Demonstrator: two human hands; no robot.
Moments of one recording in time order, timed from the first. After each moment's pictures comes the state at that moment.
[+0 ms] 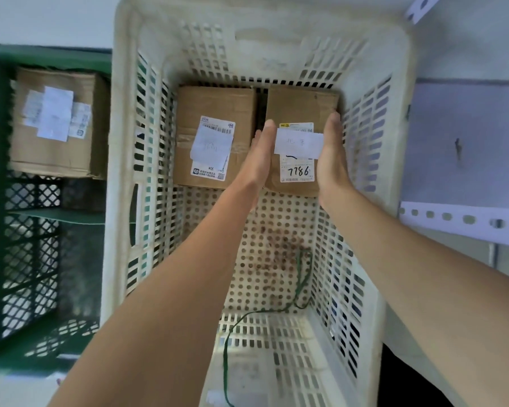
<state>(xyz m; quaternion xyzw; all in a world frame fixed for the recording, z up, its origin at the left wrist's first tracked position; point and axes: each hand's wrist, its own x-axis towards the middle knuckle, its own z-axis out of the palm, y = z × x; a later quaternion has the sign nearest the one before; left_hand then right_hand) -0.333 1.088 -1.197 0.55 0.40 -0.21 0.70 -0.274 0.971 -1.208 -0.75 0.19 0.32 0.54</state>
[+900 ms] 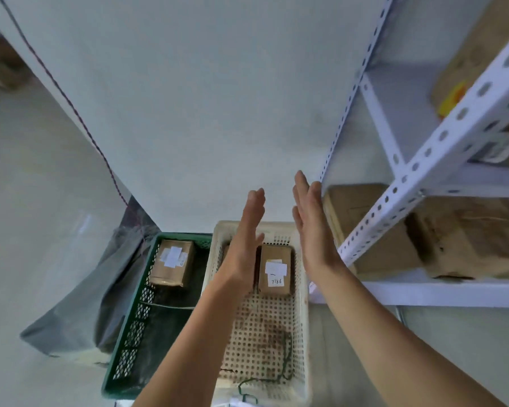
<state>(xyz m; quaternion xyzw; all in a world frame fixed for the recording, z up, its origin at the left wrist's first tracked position) -0.467 1.042 -0.594 0.62 0.21 0.05 0.76 -0.398 0.938 -0.598 -0.66 -0.13 0.20 0.72</state>
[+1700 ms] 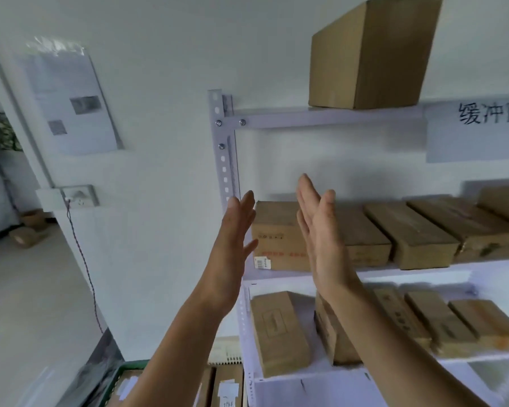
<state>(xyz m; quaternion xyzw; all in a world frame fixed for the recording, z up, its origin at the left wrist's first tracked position) -0.541 0.744 -0.246 0.68 -0.02 0.20 0.70 -0.468 0.605 -0.251 -0.61 -0.30 -0.02 0.73</state>
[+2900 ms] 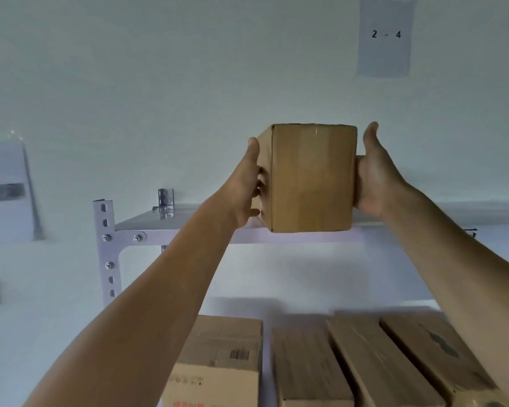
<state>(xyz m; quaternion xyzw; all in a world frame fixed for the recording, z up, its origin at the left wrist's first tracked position) -0.246 0.651 -0.007 0.71 -0.01 0.17 0.68 -0.164 0.436 0.005 -0.64 -0.27 0.04 0.72</state>
